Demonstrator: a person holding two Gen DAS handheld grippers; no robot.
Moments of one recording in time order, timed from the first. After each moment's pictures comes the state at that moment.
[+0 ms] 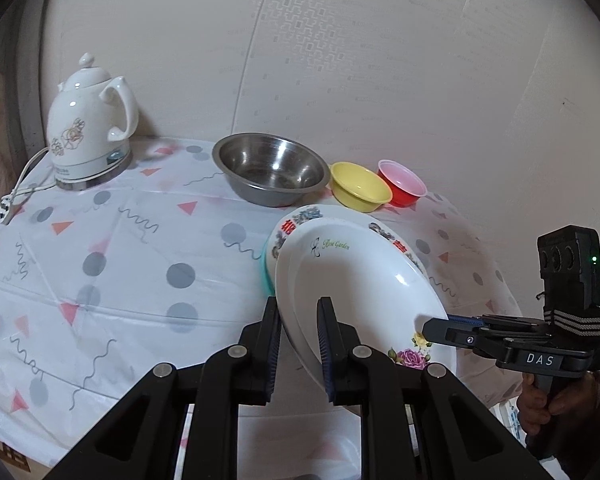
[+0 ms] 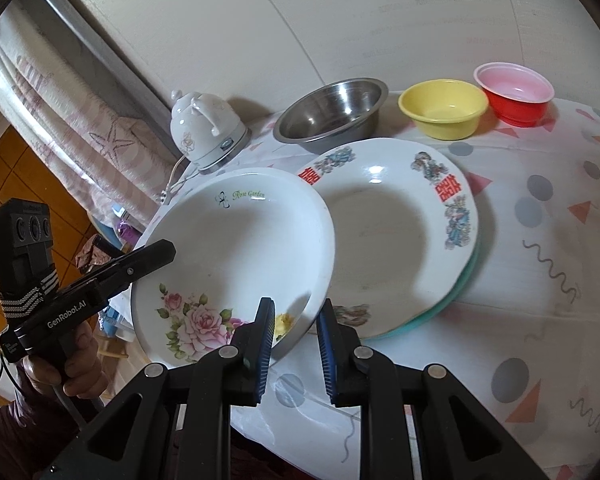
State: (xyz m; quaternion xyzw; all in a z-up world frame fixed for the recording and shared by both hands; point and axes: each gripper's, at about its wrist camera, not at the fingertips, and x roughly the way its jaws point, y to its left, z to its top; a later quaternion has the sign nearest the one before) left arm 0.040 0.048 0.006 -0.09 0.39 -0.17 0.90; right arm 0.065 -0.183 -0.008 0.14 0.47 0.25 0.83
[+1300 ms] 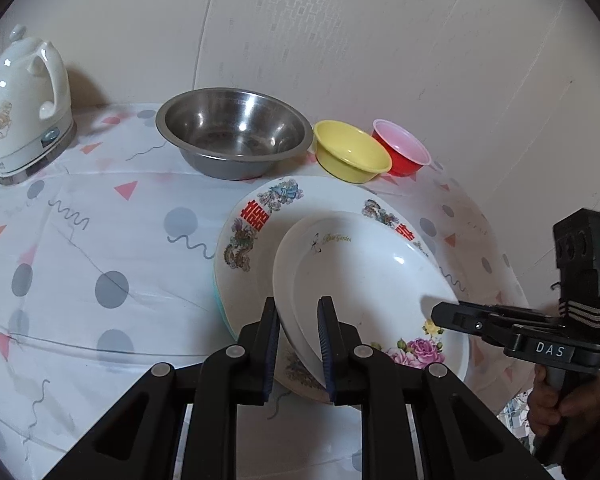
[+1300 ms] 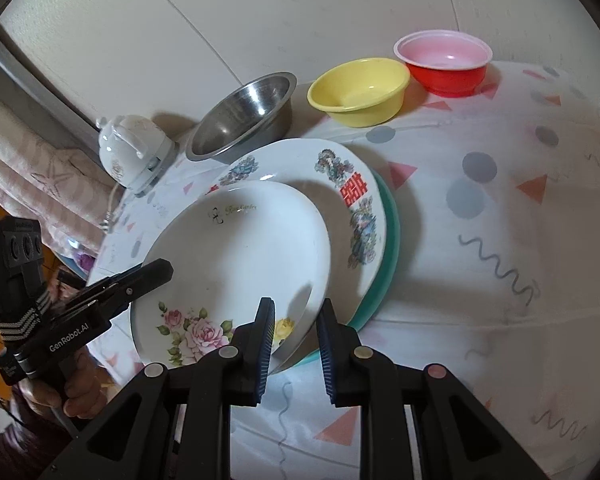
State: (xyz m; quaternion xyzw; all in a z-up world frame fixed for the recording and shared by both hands) left arm 0.104 0.002 -0.034 -0.07 0.45 -0.20 0.87; right arm 0.100 -0.218 -0.029 0.16 0.51 0.15 0.83
